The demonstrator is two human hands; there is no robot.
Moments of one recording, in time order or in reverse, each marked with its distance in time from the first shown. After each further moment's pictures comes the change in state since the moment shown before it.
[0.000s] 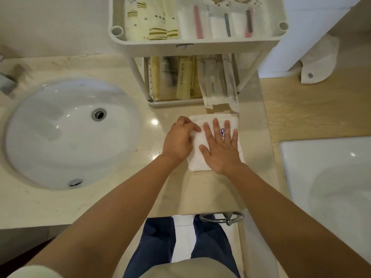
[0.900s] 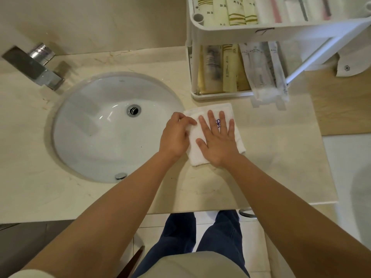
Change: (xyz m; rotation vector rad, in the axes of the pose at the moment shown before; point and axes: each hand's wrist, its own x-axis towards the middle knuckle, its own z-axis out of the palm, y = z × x) left_hand -0.039 -0.111 -0.082 -0.014 0.050 -0.077; right_hand 0.027 -0.136 0.016 -0.027 0.077 -0.104
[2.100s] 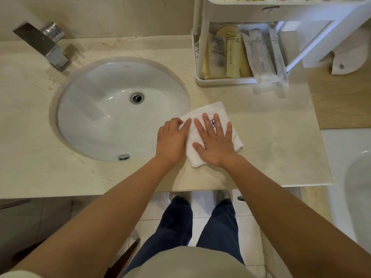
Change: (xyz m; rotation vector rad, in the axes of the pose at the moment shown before) left_hand -0.072 -0.020 0.006 0.442 -0.042 0.056; right_hand -0.046 -0.026 0.016 0.033 -0.103 -0.043
